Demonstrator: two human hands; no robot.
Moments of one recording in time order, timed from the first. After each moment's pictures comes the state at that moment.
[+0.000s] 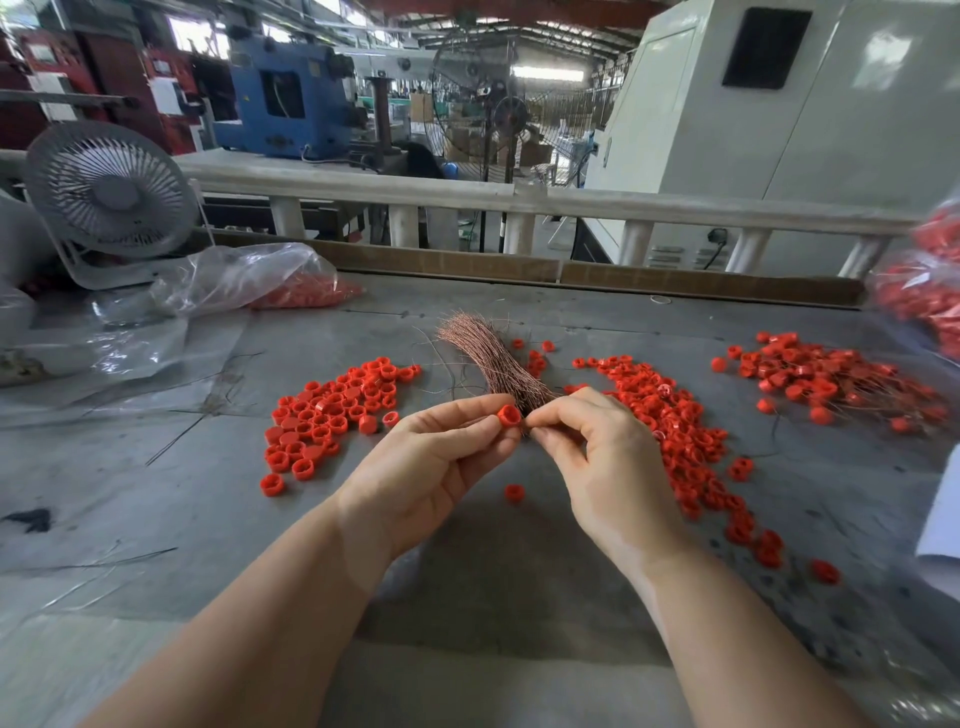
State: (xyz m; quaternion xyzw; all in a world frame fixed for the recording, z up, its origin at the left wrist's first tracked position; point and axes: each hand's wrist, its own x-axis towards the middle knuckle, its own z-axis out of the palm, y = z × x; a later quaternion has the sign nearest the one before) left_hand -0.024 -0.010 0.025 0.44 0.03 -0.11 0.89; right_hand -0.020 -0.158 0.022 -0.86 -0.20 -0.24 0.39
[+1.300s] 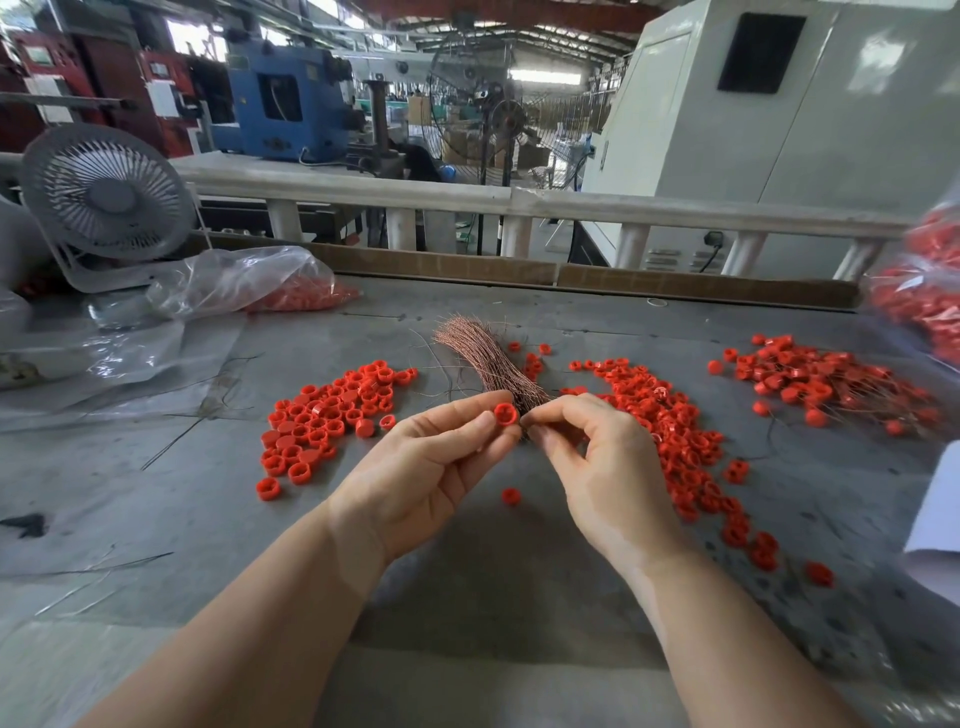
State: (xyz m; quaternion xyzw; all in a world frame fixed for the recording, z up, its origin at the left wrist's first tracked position) left_hand -0.028 -0.011 0.029 0.40 0.03 -0.12 0.91; right_hand -0.018 -0.157 0.019 -0.85 -0.18 -0.23 0.43
